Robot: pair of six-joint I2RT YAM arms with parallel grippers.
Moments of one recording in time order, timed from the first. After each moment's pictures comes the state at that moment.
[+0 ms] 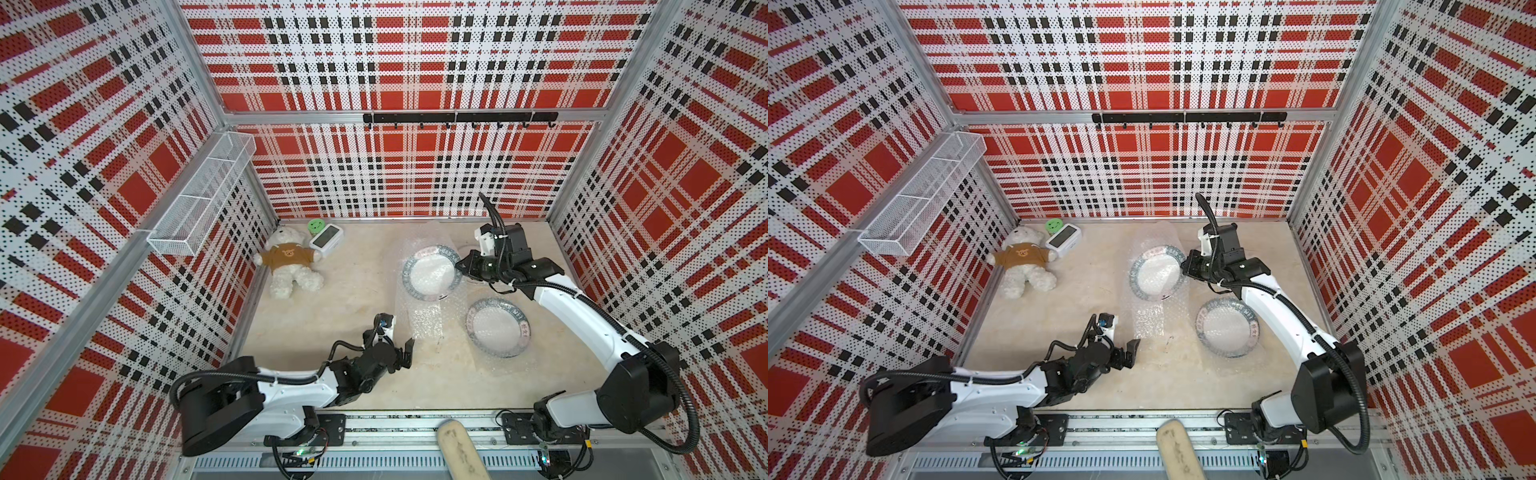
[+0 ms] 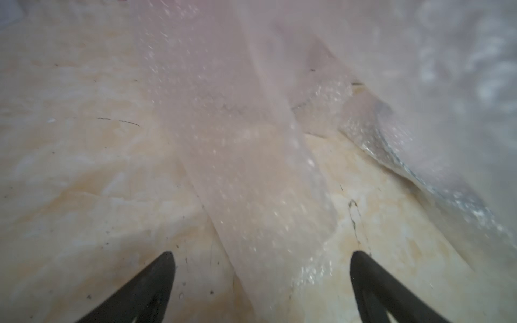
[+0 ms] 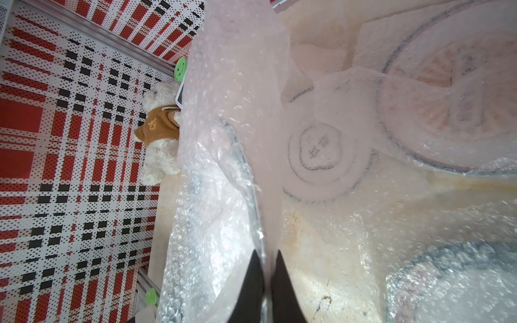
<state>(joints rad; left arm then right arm) -1.08 1.27 0.30 0.44 -0.59 -0.50 0.37 1.41 1.22 -0.51 -0.34 0.62</state>
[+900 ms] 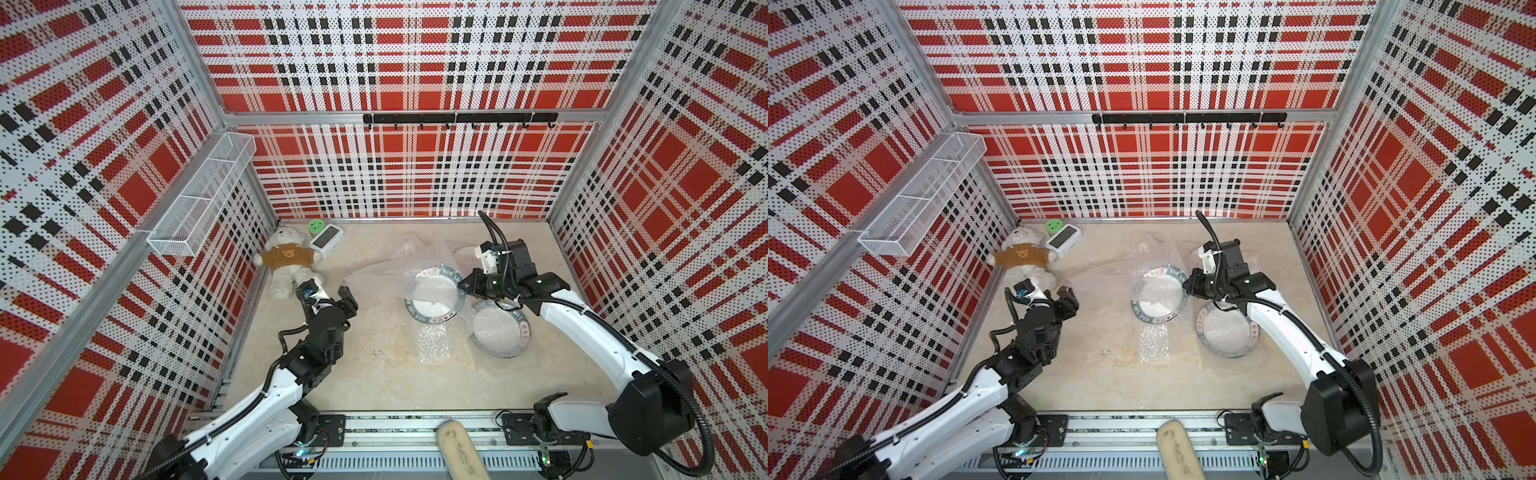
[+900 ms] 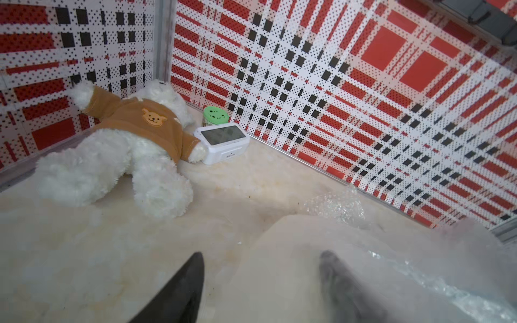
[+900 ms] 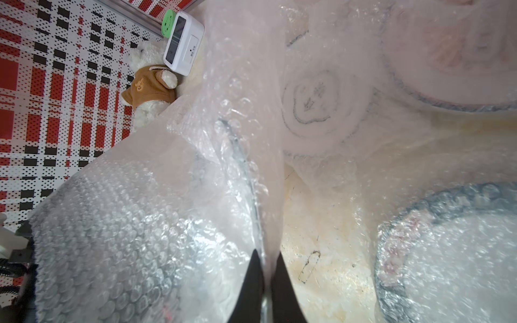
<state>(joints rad) -0.57 0.79 0.42 0.14 -0.68 -0.58 0.39 1.32 1.07 -0.54 -0.39 0.58</state>
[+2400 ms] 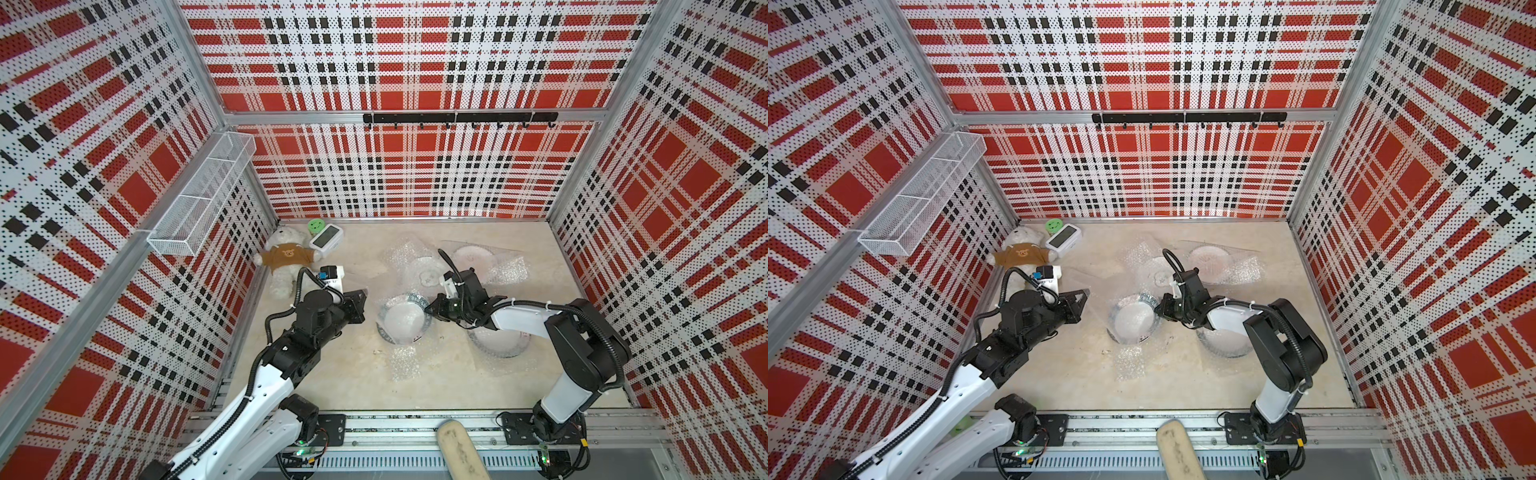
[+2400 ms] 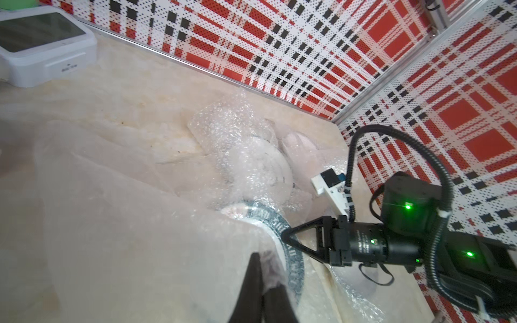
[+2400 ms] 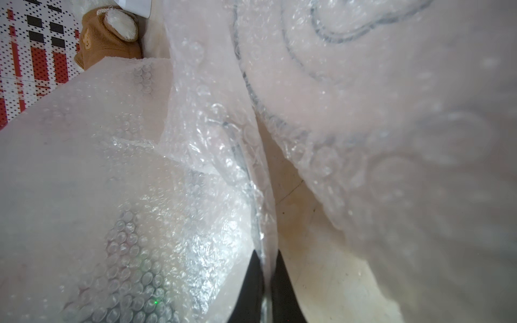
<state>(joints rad) -0.48 0.77 0.61 -0.18 0.06 -0.59 0.58 1.70 0.83 0.09 -0.41 0.80</state>
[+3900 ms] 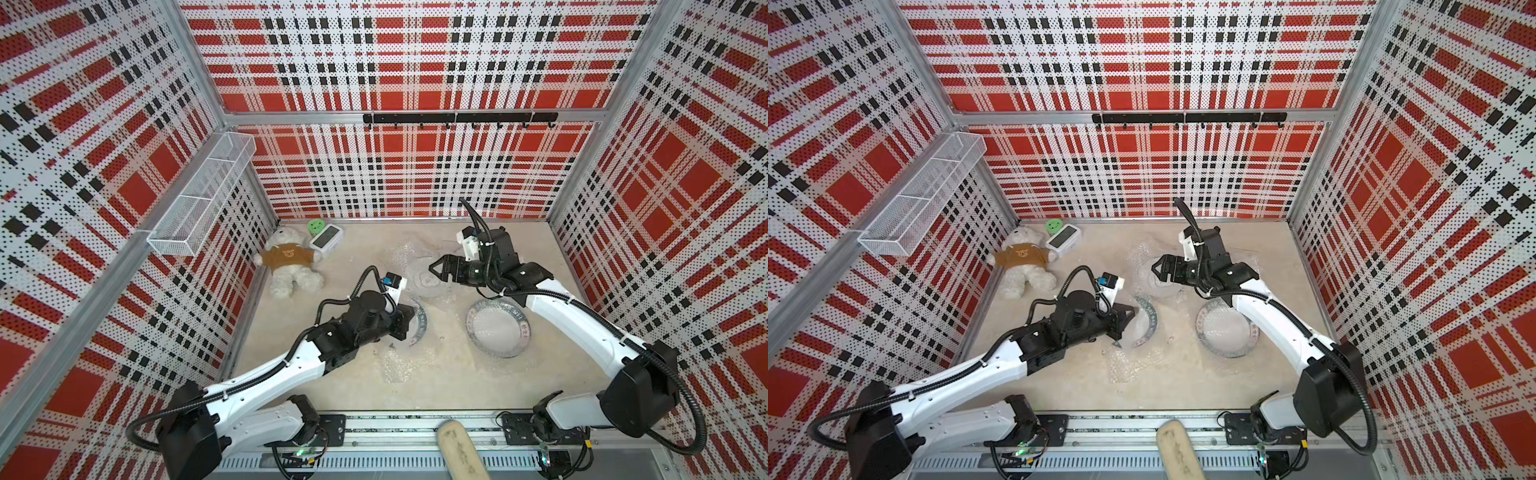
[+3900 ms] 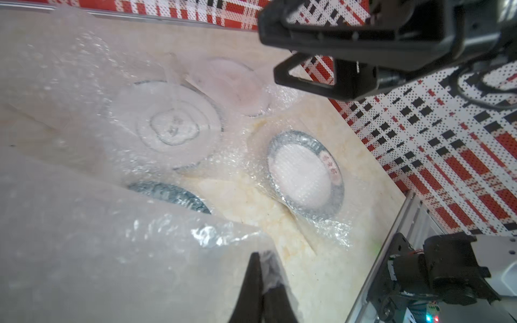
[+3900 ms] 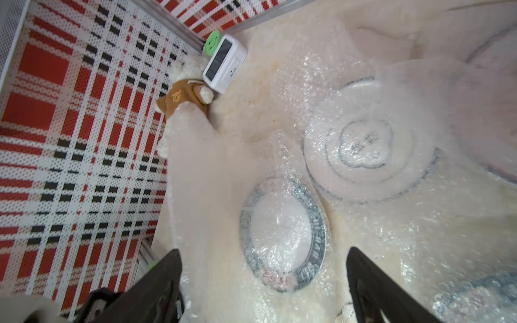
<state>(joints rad) -0.87 1.11 0.73 -0.07 0.05 -0.45 0.50 1.42 1.22 -0.47 -0.36 0.57</state>
